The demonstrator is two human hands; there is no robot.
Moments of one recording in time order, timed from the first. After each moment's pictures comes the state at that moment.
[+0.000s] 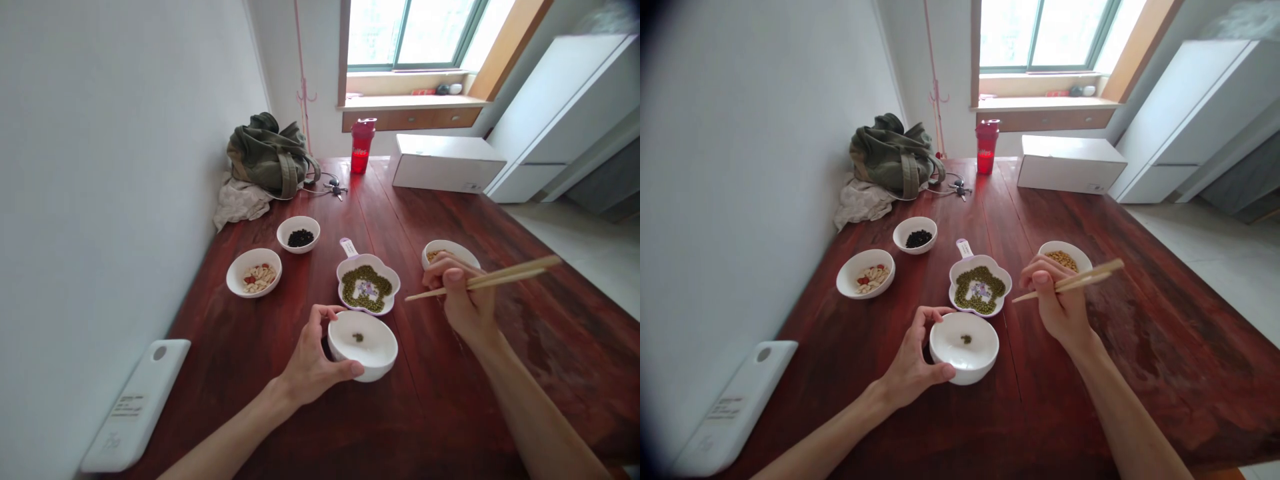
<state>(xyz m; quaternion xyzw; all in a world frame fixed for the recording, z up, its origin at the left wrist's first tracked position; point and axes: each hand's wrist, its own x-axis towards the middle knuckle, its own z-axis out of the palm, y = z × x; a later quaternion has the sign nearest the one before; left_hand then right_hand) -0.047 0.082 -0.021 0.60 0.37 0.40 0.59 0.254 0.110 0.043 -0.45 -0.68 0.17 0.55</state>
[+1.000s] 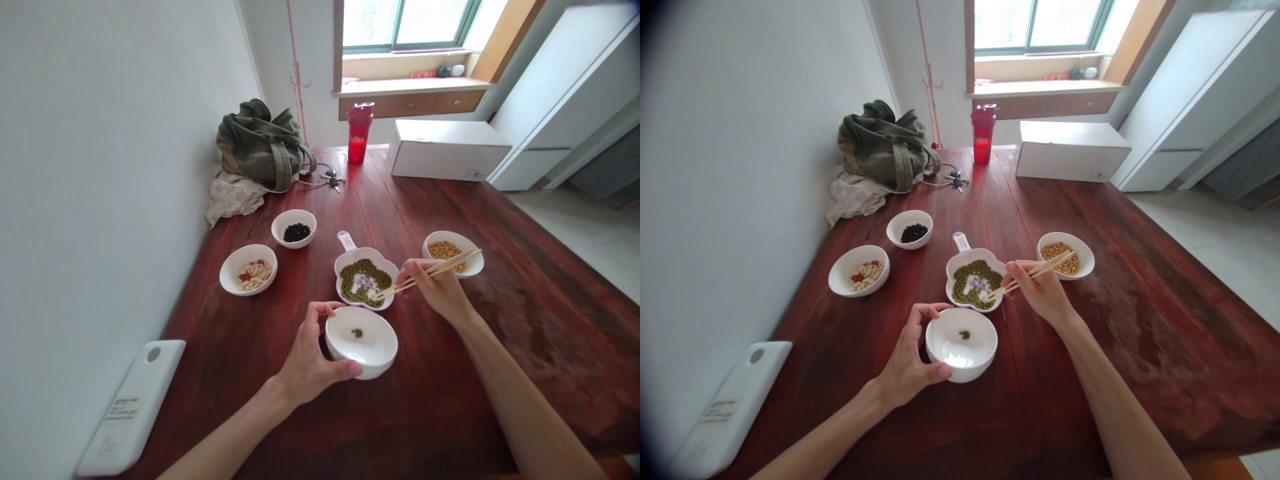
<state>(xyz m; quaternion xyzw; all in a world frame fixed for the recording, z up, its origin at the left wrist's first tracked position) -0.050 0.082 -0.029 0.60 0.37 0.39 0.59 0.253 0.135 0.007 -0.51 -0.58 0.41 0.48</state>
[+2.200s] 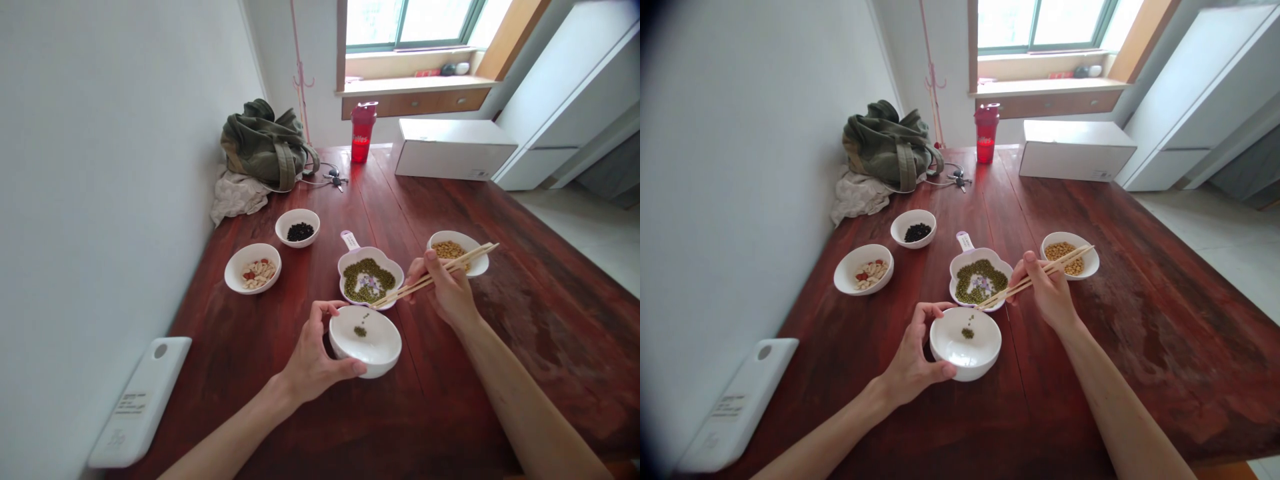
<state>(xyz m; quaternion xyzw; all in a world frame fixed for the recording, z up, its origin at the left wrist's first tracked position) -0.049 0.081 -0.022 0.60 0.36 0.40 0.60 0.244 0.127 0.004 -0.47 -0.46 0.49 0.57</state>
